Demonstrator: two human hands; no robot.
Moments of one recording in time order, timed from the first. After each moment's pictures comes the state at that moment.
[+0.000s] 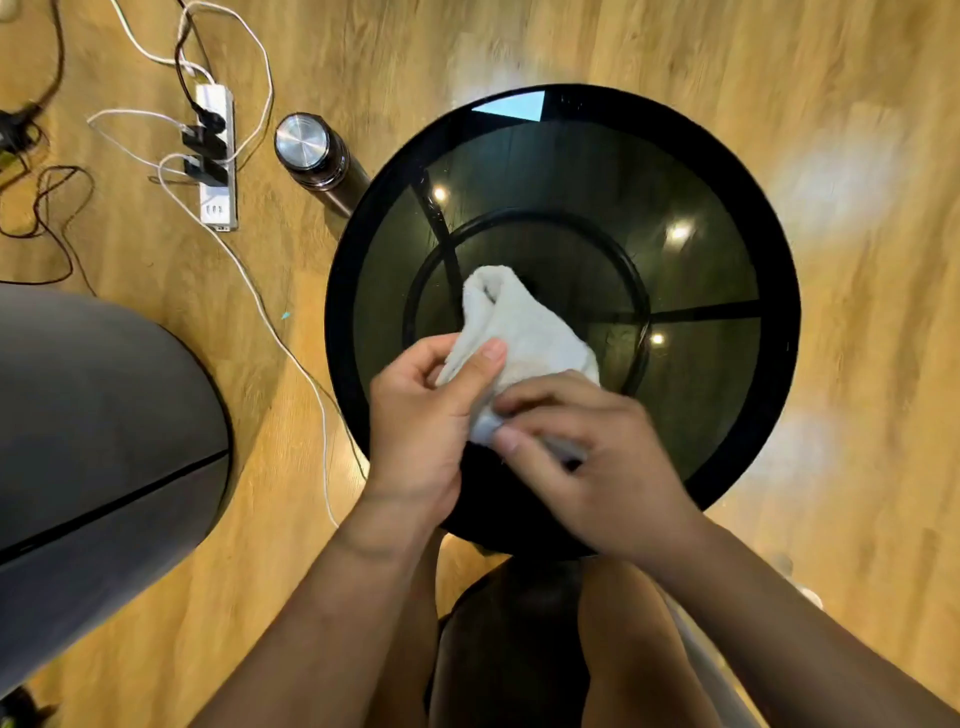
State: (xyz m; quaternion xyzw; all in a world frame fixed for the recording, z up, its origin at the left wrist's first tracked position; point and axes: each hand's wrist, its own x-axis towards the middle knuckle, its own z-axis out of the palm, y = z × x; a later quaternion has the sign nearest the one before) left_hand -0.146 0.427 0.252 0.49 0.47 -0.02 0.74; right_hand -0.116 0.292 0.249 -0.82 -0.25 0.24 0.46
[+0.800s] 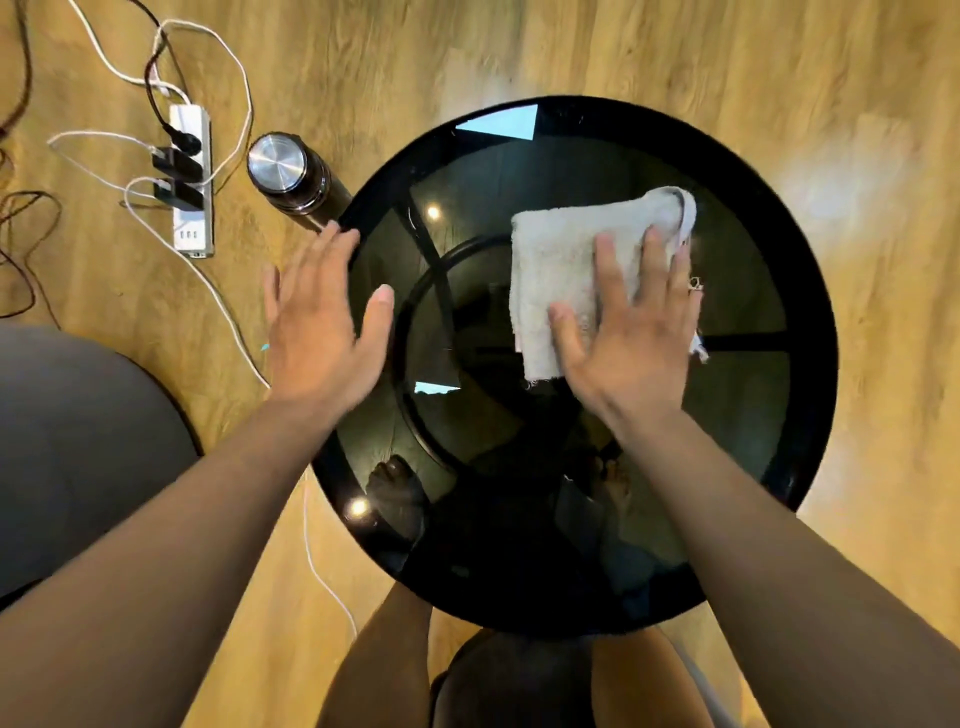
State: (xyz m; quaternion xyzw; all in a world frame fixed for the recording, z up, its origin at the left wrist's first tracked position) left_hand -0.102 0.545 0.129 0.94 0.23 -0.04 0.25; right_hand -0.020 0.302 0.117 -0.98 -0.10 0.12 0.10
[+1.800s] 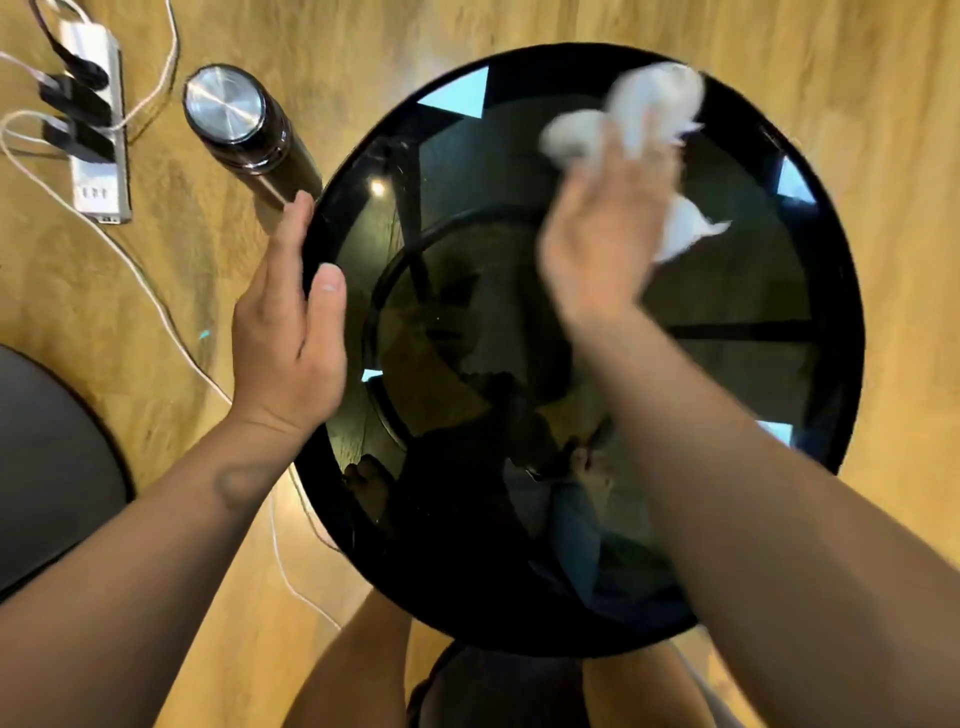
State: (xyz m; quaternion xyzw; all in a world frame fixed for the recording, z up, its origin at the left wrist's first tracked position) left_hand -0.125 0.575 0.076 0.86 0.20 0.11 0.46; right_hand 0.022 0.401 0.092 -0.98 -0.01 -0.03 0.20
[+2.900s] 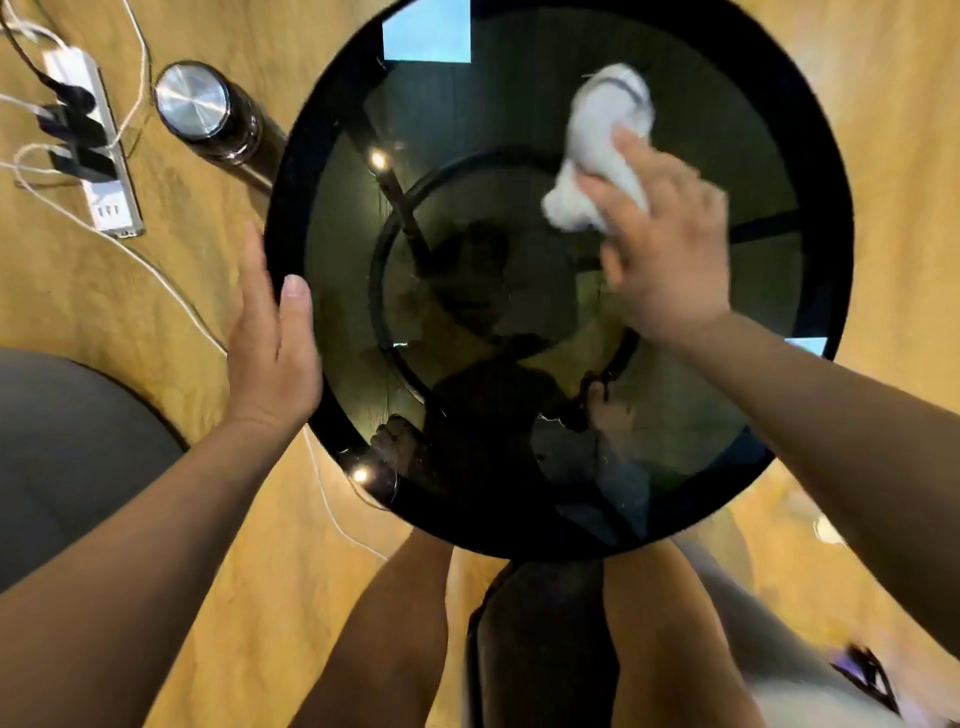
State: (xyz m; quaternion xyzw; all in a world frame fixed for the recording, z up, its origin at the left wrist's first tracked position) left_hand -0.159 0.571 0.091 0.86 0.26 -0.02 0.45; right_hand -0.024 0.271 0.102 -0.98 -0.21 0.03 0.05
